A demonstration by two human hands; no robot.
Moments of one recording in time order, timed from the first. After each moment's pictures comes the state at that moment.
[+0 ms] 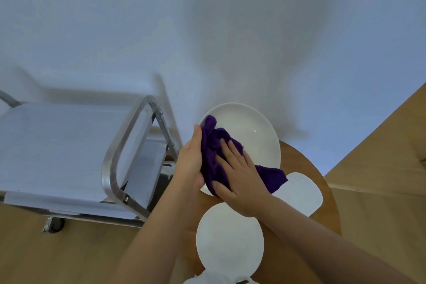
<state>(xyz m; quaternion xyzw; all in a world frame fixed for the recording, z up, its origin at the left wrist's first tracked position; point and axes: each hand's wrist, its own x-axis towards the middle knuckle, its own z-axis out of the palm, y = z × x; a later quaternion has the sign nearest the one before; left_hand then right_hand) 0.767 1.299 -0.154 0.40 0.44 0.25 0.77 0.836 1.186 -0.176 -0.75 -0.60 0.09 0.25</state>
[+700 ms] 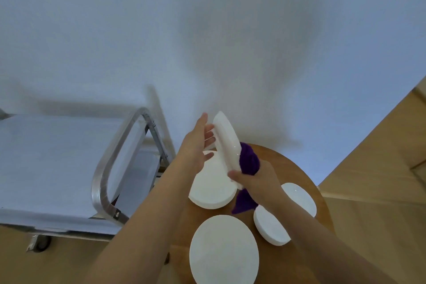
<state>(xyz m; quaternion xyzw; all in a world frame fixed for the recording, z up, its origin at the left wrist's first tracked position) 0.814 1.322 -0.120 0.45 0.45 0.19 0.75 0.876 1.169 -0.155 -0.75 -0.27 0.31 0.51</state>
